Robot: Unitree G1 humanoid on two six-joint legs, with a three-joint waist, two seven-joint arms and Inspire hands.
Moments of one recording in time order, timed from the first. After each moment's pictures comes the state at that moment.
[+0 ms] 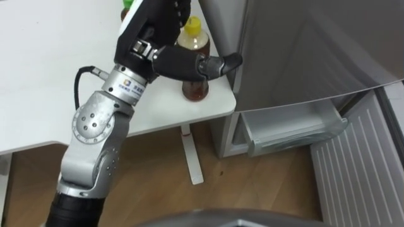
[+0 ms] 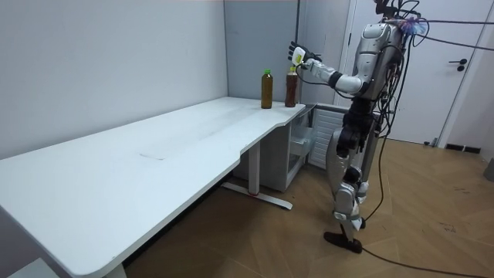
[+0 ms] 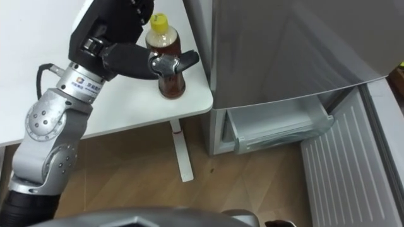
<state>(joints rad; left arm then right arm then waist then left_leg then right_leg) 0.05 0.22 -0.16 -0.36 -0.32 -0.04 -0.25 0.09 -0.24 0.13 1.32 -0.29 0.04 0.14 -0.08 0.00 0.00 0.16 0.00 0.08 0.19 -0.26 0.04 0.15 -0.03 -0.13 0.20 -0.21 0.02</state>
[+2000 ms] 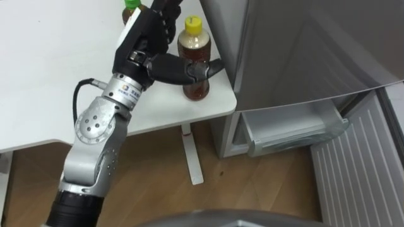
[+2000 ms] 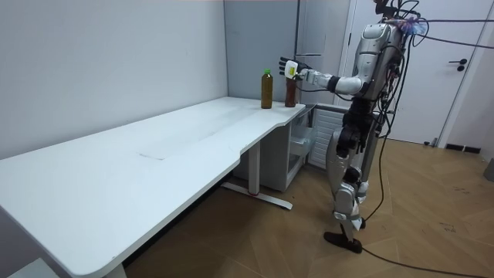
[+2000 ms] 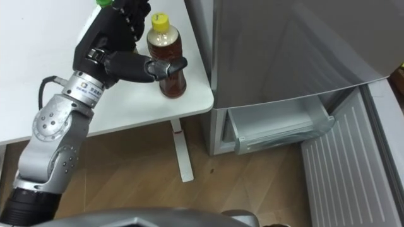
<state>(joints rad) 0.05 0.23 -0.14 -0.17 -0.32 -0.04 -0.23 0.10 -0.23 0.13 1.32 -0.32 0.04 0.17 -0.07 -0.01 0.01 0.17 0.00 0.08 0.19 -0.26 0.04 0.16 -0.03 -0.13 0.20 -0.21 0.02</state>
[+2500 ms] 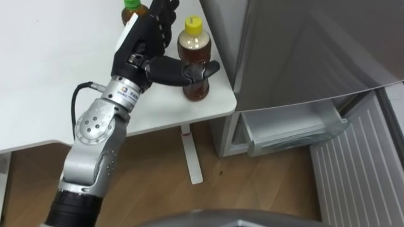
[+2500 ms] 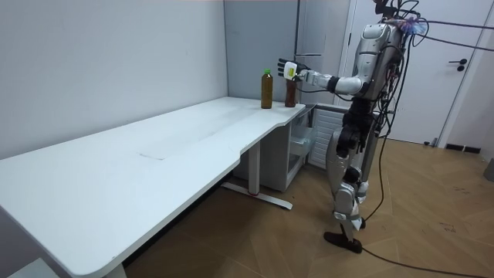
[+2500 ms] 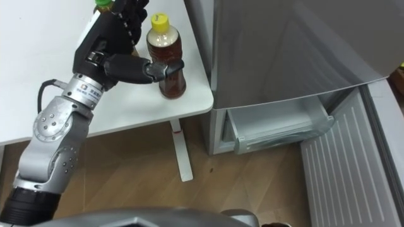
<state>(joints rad) 0.05 0.24 -0.14 -0.16 -0.32 -0.04 -0.19 0.10 -0.23 0.13 1.32 -0.32 0.03 0.16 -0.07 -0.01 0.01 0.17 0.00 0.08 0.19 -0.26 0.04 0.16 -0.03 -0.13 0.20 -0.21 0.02</state>
